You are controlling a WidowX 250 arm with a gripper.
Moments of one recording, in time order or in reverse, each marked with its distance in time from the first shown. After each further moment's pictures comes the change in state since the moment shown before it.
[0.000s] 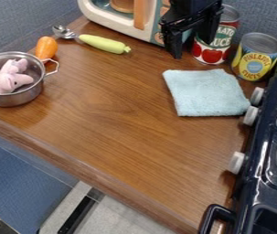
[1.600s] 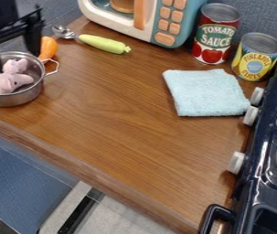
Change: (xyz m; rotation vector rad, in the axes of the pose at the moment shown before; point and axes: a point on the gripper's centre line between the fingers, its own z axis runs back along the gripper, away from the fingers) arm 0.114 0.237 0.029 0.231 -0.085 0.253
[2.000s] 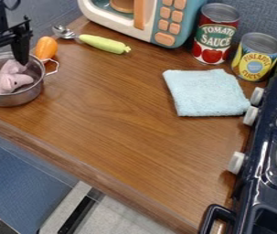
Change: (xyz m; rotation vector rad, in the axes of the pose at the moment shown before) arm 0.016 0.010 -0.020 0.065 -0.023 -0.012
